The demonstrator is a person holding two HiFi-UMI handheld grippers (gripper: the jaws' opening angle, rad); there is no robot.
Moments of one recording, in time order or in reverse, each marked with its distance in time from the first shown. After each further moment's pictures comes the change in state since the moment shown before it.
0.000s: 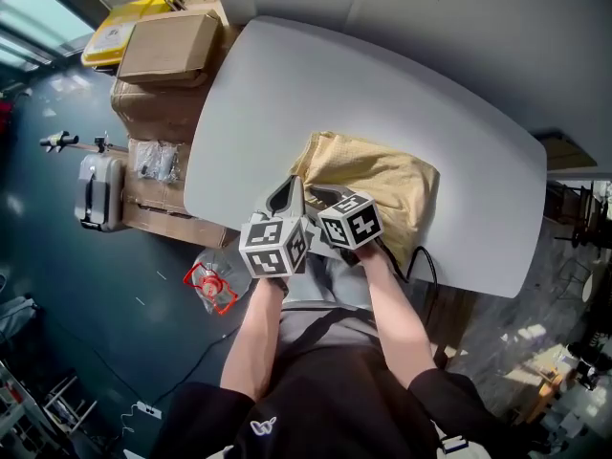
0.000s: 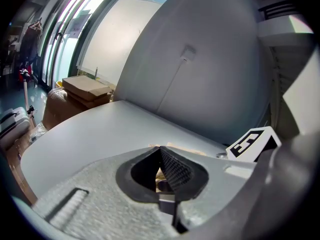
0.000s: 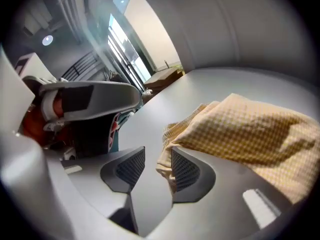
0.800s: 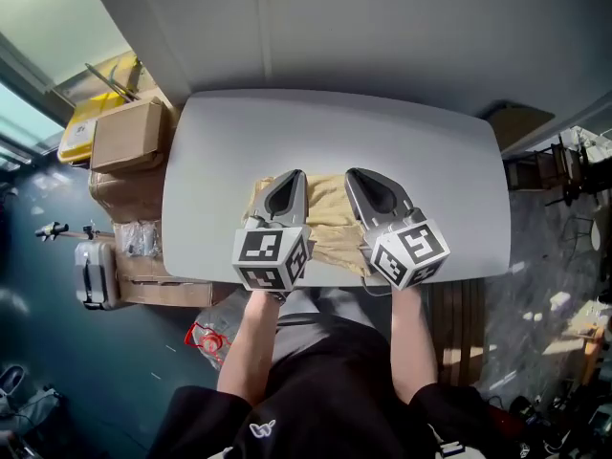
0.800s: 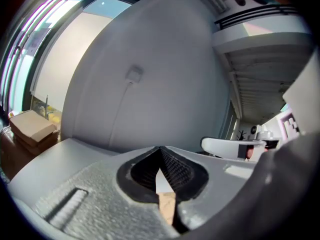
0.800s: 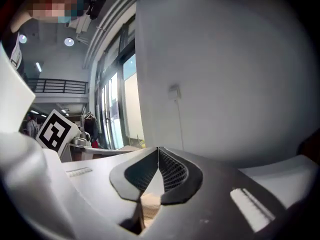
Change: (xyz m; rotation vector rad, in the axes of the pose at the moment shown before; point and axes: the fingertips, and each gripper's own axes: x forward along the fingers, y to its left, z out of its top) left arm -0.007 -0.190 0.108 0.262 -0.198 -0.337; right arm -0.315 -0.028 0.121 -0.140 -0.799 -0.413
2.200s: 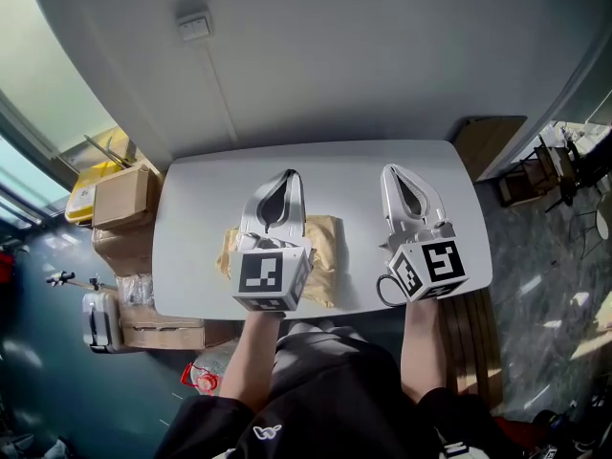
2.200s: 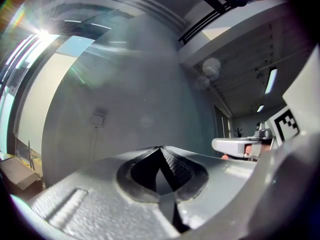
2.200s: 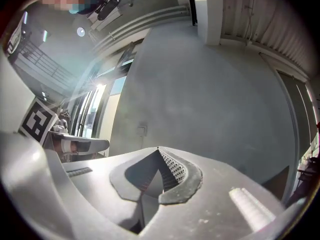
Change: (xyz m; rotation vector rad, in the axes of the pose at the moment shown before) left arm 0.012 -0.166 0.116 0.262 -0.332 -0.061; right arm -0.159 -0.116 0.127 -0.191 -0.294 -0.308
